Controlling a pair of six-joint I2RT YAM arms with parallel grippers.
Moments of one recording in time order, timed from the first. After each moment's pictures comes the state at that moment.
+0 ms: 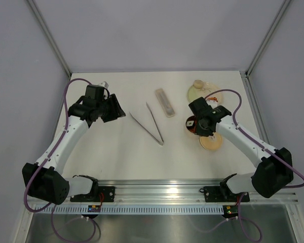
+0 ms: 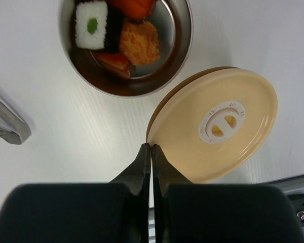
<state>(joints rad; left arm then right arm) -0.27 1.26 1.17 -0.73 0.16 -0.57 0.53 1.36 1.10 -0.97 0.33 0.72</state>
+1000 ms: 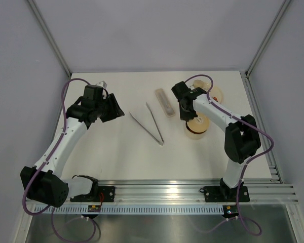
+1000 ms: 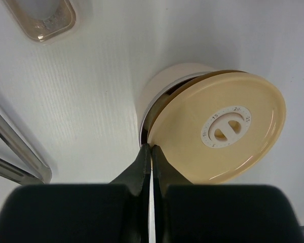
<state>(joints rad) -0.27 1.24 1.17 -0.73 0.13 -0.57 0.53 1.82 1.50 -0.92 0.32 0.46</state>
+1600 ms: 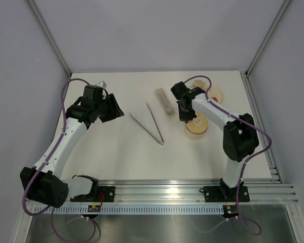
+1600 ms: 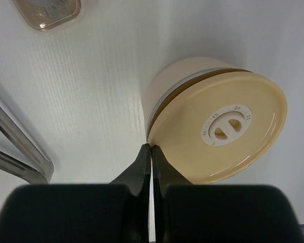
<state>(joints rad) -0.27 1.23 1.17 -0.74 0.13 -0.57 0.53 1.85 1.51 -0.93 0.28 0.46</state>
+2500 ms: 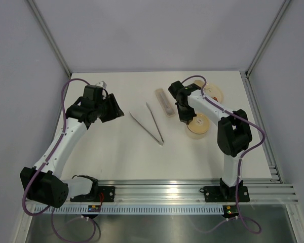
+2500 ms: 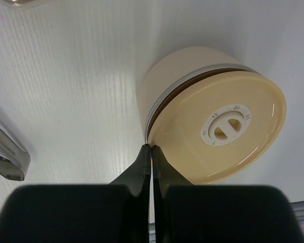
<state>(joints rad) -0.27 1.23 1.17 -0.74 0.13 -0.57 0.53 1.95 1.63 -1.08 0.28 0.38</state>
